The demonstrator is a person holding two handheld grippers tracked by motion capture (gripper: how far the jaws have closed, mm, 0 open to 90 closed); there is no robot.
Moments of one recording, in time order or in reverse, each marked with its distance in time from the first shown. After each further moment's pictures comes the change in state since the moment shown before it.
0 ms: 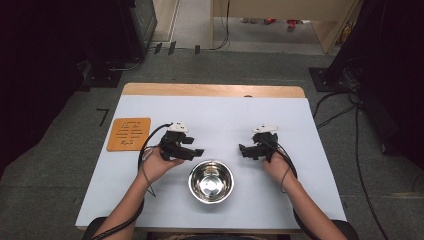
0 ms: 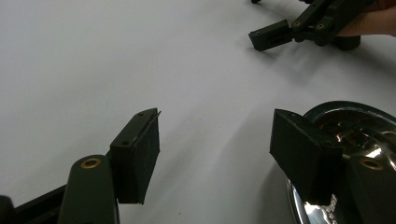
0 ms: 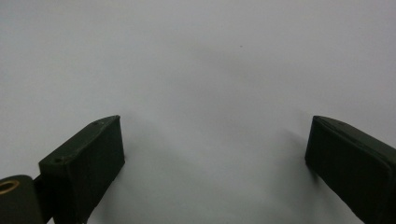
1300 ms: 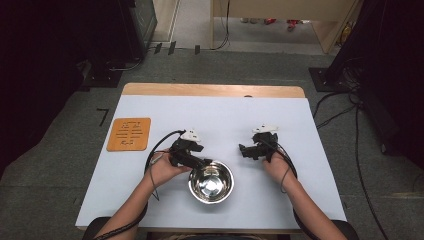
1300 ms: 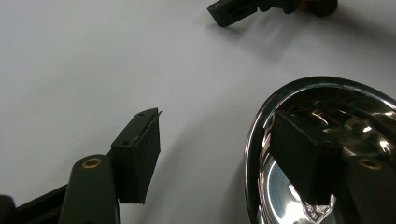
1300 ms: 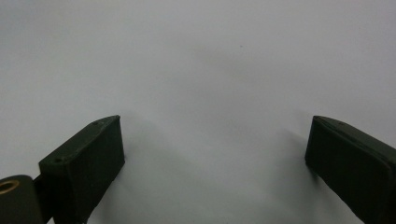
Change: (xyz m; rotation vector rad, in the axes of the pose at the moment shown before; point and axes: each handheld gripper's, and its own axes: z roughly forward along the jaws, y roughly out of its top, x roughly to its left) left arm -0.024 -0.001 0.022 0.075 -0.060 0.095; right arm 0.000 0.000 0.000 0.000 0.000 0.002
